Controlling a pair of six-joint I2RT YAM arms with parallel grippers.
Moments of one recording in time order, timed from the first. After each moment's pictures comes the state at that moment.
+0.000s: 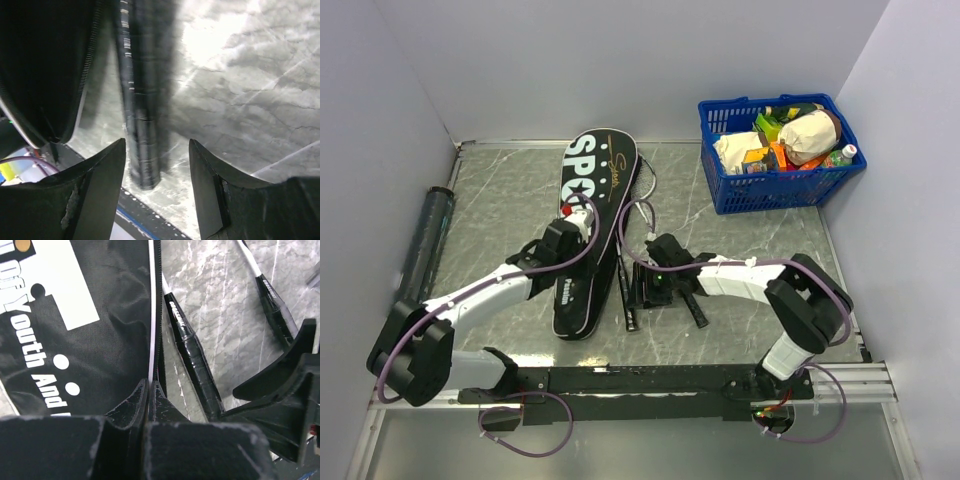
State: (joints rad) left arm -0.57 1.28 0.72 -0.17 0.05 -0.44; right arm 0.80 1.61 0.82 -0.17 -0.27 0.78
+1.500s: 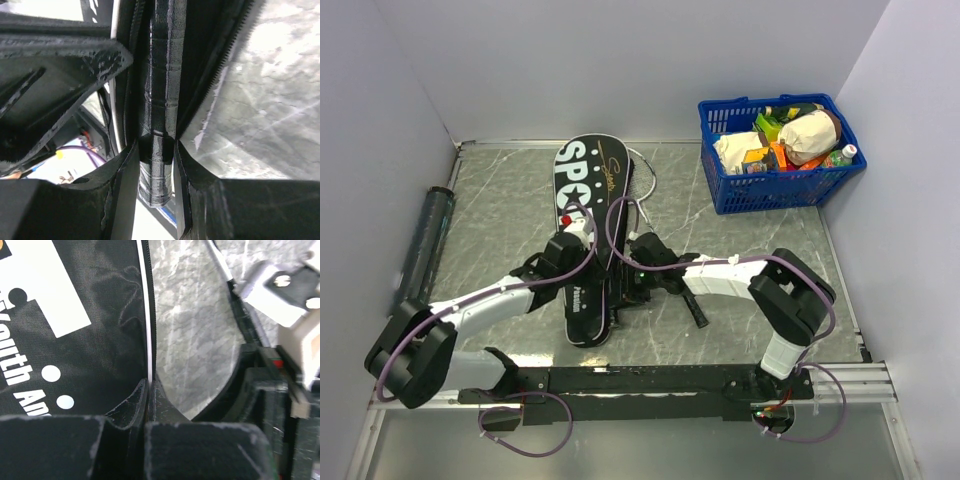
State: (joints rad) left arm -0.62 1.28 0.59 0.05 0.06 -0.60; right arm 0.87 1.71 0.90 -0.03 -0.38 0.94
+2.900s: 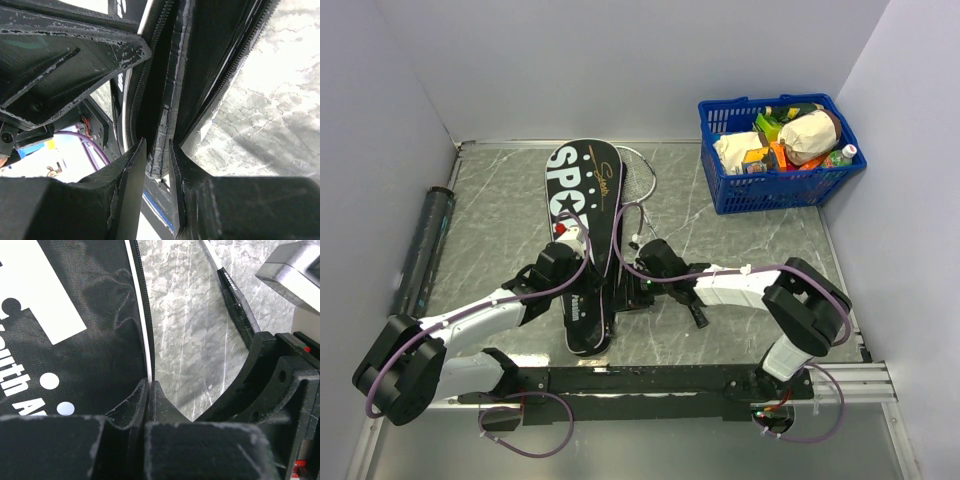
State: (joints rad) left arm -0.63 1.17 0.48 0.11 0.09 -0.62; right arm 0.88 1.61 0.78 0.11 -0.38 0.88
